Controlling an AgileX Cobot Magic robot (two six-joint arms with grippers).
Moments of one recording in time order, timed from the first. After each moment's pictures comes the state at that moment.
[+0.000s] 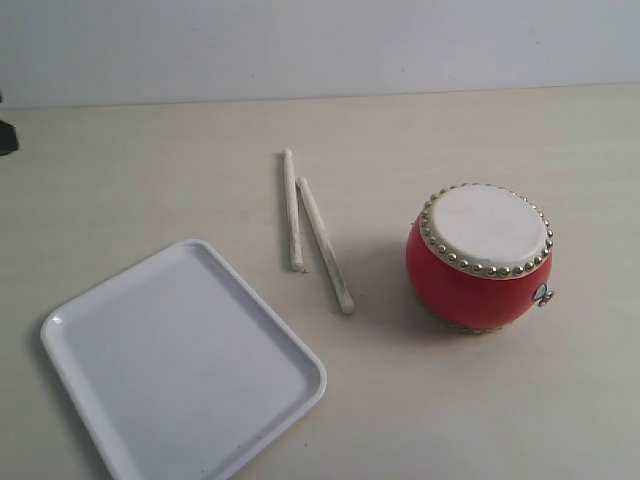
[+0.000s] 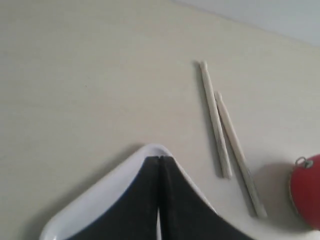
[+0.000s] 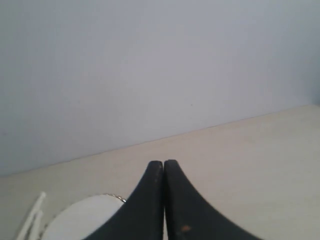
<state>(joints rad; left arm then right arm) -0.04 1.20 -0.77 -0.73 0.53 0.41 0.01 0.01 0.00 0.06 0.09 0.16</state>
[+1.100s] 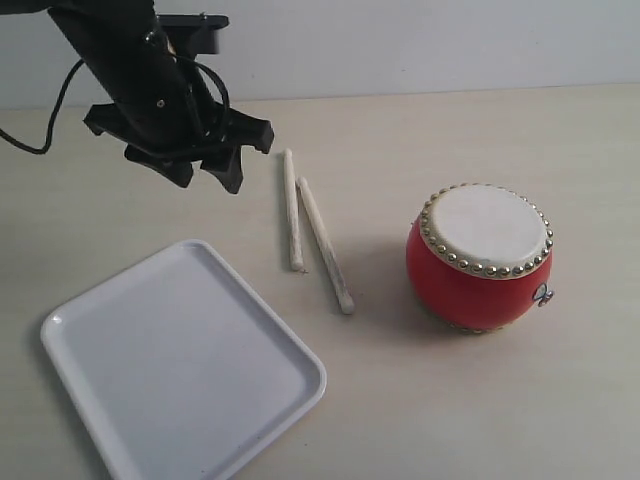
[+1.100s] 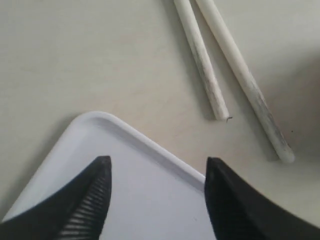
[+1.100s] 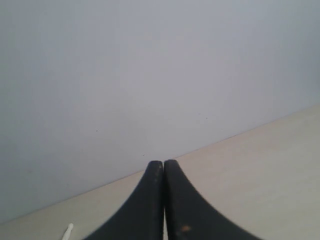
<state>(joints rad) -0.54 1.86 -1.46 -0.04 0.95 -0.20 0.01 0.01 0.00 0.16 0.03 0.19</state>
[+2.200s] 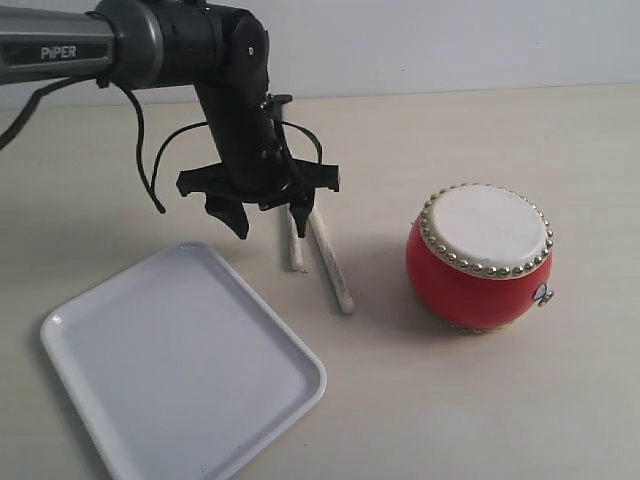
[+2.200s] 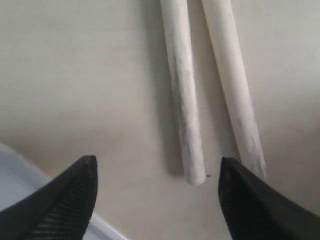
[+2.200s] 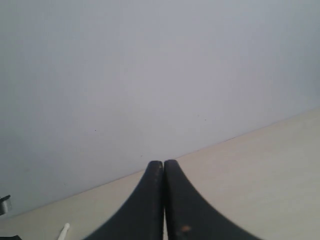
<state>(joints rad) -0.61 2.26 -1.78 -0.09 1.06 -0.43 0.01 0.01 0.00 0.16 0.03 0.16</state>
